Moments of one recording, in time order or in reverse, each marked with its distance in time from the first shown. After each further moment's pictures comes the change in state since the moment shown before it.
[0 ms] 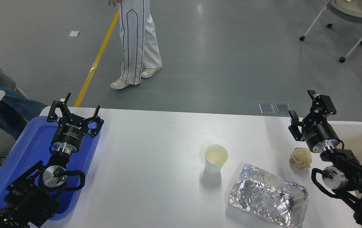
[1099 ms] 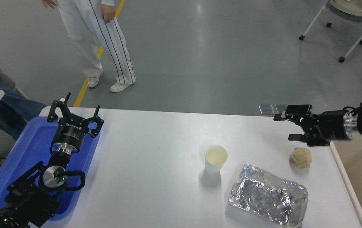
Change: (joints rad) left arm 0.000 0.001 0.000 -0.001 0.000 0.000 0.000; right arm 1.067 0.028 -1.461 0.147 -0.124 0.692 -0.002
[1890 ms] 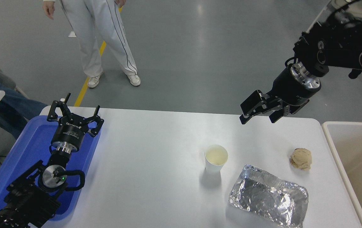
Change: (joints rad) left arm 0.000 0.000 0.000 0.001 0.000 0.000 0.000; right arm 0.470 0.407 -0.132 0.113 -0.135 0.106 -0.159
